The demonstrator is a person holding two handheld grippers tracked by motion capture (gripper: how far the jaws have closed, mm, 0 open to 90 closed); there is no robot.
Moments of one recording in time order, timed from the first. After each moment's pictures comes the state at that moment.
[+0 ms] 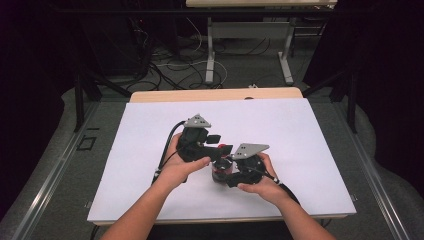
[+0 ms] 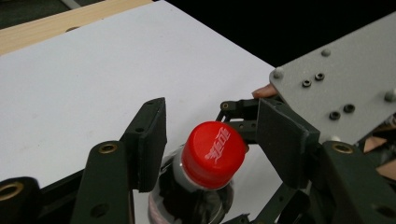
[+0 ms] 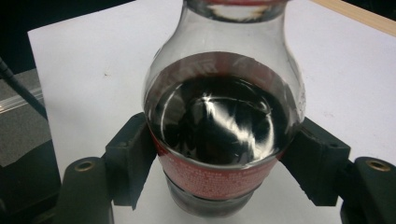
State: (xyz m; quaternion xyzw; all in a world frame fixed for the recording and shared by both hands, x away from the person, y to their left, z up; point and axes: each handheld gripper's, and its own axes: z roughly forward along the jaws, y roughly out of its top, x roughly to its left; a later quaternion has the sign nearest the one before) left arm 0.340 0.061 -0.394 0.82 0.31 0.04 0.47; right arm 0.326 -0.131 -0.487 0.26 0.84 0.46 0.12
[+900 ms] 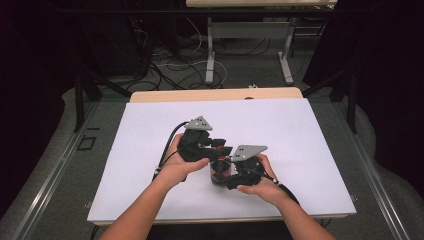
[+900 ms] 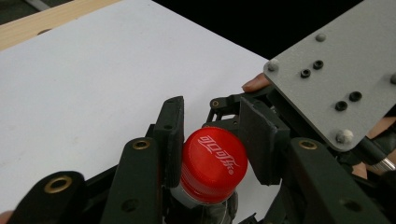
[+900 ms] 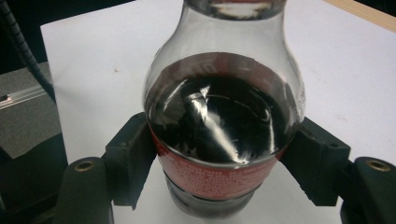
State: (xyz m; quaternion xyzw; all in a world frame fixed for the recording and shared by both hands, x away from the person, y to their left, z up) left arm 0.344 0.059 -0.402 0.83 0.28 0.03 0.47; right arm 0.324 -0.128 -0.488 0.25 0.85 0.46 0.11
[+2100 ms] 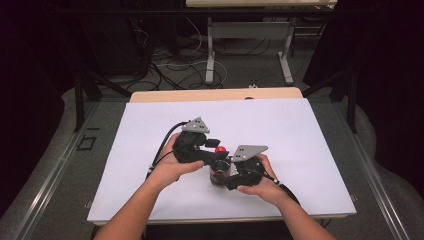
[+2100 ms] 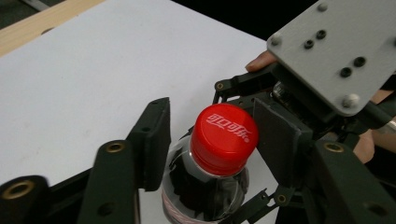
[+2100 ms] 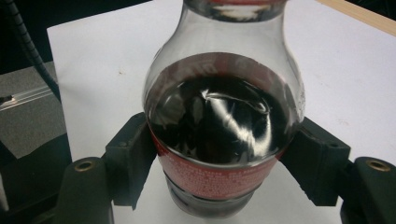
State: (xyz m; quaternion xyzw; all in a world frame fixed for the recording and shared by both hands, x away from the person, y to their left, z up) left arm 0.342 0.068 -0.400 0.85 0.25 0.03 0.45; right arm 0.322 -0.128 -0.486 0.23 0.85 0.46 0.11
